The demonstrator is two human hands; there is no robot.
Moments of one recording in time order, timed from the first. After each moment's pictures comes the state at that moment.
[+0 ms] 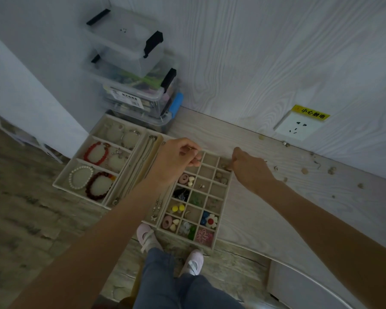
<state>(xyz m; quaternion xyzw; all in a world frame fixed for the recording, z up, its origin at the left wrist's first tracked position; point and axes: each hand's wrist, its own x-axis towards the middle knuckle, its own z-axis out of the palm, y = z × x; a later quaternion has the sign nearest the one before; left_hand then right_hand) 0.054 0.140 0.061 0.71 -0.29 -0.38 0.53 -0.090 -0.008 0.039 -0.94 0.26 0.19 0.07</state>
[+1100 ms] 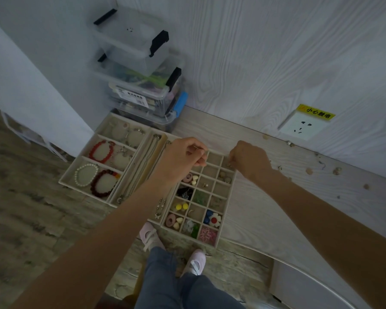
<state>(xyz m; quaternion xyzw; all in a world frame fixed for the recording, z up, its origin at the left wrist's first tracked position) 0.049 0.140 0.066 0.70 -0.30 -0.38 0.52 -0.068 -0.016 0.032 -0.95 0.29 0.13 0.04</state>
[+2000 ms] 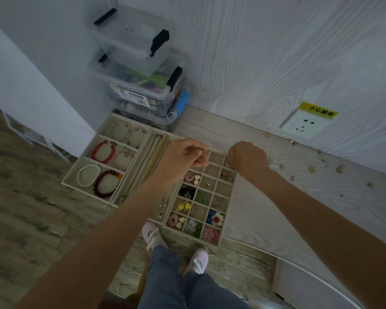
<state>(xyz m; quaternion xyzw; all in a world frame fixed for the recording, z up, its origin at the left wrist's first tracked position) 0.053 0.144 0.063 0.67 -0.27 -0.41 0.55 -0.060 0.000 0.046 -0.92 0.36 0.13 0.10</state>
